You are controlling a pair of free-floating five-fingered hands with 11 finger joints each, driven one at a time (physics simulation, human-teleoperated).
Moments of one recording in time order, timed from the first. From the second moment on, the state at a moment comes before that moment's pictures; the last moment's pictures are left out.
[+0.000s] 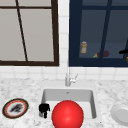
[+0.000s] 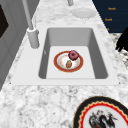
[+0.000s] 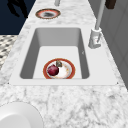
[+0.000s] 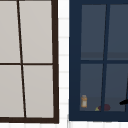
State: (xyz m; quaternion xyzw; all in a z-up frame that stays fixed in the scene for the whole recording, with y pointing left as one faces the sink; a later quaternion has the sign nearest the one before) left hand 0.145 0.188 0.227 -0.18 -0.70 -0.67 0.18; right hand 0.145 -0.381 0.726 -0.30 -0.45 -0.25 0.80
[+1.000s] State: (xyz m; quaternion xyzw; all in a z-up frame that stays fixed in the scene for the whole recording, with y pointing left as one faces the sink) left hand 0.145 0.188 0.227 -0.18 -0.70 -0.67 0.18; right hand 0.254 -0.377 0.671 -0.29 -0.44 -0.27 0.80
